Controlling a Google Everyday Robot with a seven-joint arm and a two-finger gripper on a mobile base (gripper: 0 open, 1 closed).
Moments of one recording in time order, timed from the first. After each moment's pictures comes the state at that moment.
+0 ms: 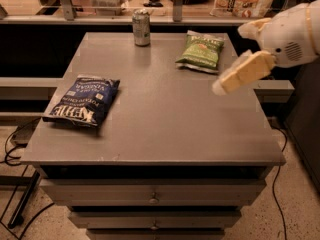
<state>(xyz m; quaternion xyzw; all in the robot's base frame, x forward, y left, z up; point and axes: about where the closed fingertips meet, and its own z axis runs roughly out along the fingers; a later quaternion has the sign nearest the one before) 0.530 -0.128 0.990 -0.52 0.73 0.17 0.42</state>
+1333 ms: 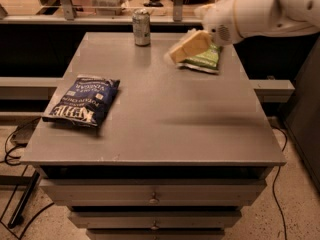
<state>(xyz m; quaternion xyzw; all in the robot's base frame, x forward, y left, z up) 0.638 -0.048 0.990 -0.50 0.69 0.19 0.48</state>
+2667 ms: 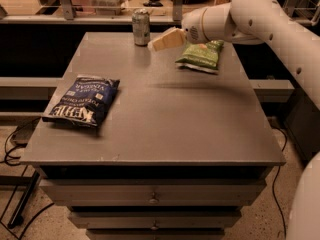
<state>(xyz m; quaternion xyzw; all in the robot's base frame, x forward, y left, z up) 0.763 -0.018 0.944 -0.41 0.72 0.21 0.52</state>
